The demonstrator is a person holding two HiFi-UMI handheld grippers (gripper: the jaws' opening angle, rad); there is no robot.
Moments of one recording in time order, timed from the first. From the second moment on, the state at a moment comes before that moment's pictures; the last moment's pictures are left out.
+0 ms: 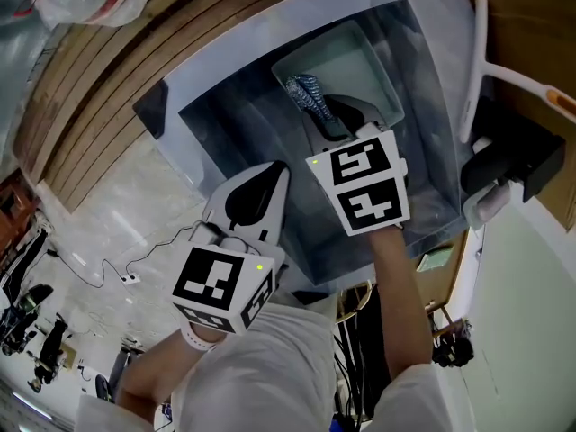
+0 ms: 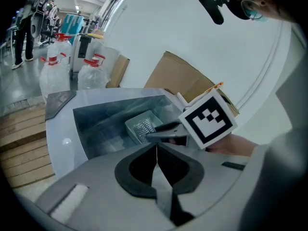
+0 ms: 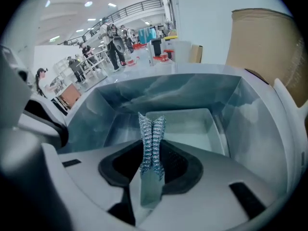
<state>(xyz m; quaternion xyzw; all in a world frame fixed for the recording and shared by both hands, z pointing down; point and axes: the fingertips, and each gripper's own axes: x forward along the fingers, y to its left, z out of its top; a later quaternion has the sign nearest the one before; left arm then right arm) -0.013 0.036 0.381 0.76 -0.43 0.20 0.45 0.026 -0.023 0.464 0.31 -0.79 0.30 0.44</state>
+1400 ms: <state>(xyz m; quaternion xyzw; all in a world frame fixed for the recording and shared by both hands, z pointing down) -0.013 0.037 0.381 0.76 -0.42 0.20 0.45 0.076 -0.049 0.490 0.34 -0.74 0.17 0.55</state>
